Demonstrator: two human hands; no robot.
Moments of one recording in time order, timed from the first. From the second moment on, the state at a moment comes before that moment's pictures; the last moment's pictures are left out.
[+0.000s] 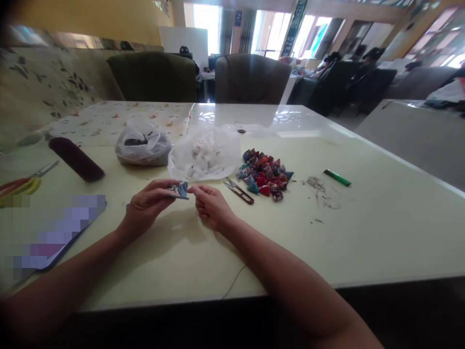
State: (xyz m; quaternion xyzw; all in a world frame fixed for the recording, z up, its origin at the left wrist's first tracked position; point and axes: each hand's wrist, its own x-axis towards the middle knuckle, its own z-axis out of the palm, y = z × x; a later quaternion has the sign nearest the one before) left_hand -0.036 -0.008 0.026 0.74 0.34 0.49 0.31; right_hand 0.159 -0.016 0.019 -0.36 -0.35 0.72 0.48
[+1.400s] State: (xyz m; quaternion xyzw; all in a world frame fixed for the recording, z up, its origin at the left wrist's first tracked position) left_hand -0.033 -0.011 0.014 0.59 0.44 0.49 0.47; right_hand 0.161 -0.019 0.017 -0.46 -0.64 0.43 0.44
